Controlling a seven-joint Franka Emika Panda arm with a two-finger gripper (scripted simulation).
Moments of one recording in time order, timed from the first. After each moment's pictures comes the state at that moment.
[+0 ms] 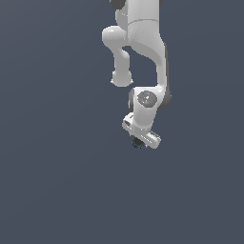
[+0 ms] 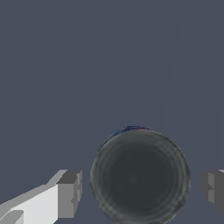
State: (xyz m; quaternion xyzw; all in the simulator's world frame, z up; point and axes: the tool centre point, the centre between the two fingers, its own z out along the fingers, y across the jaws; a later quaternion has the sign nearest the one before) arm -0.030 0.088 0.035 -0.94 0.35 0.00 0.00
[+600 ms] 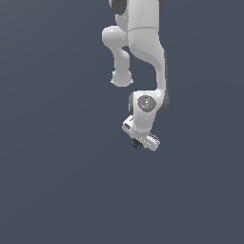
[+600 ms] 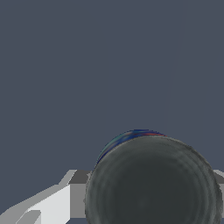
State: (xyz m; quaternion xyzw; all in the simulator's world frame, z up) arm -0.030 0.089 0.015 -0.94 0.35 0.00 0.00
